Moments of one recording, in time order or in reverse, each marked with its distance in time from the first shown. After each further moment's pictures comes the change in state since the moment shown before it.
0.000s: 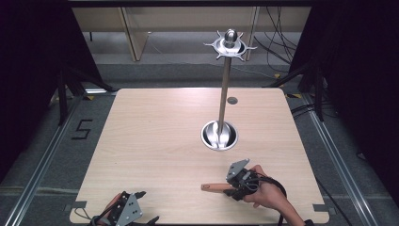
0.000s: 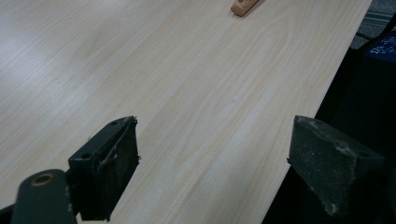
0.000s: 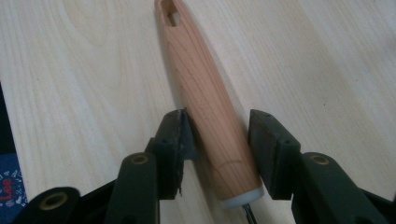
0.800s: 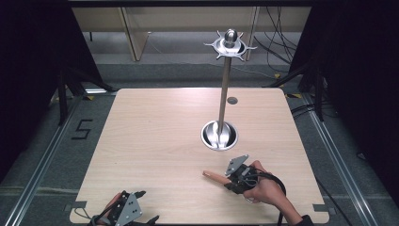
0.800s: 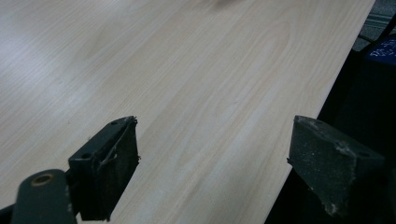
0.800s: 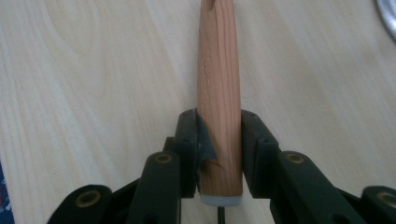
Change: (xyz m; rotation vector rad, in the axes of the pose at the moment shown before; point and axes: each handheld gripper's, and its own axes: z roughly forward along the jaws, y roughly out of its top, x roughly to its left) left arm 0.002 0.001 -0.001 0.006 0.001 0.003; right arm -0.009 0.007 -0.003 -0.003 -0.018 0.001
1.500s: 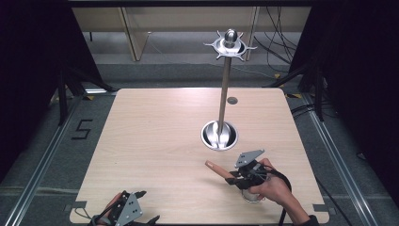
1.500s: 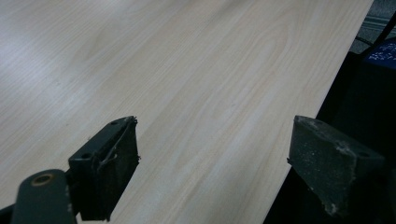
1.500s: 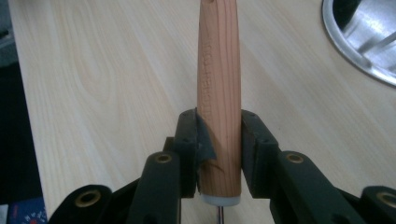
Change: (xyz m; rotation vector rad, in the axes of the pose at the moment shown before) left arm 0.000 0.001 0.000 -0.007 -0.005 -0.005; right arm -0.011 -0.009 -0.020 -0.192 0.035 0.140
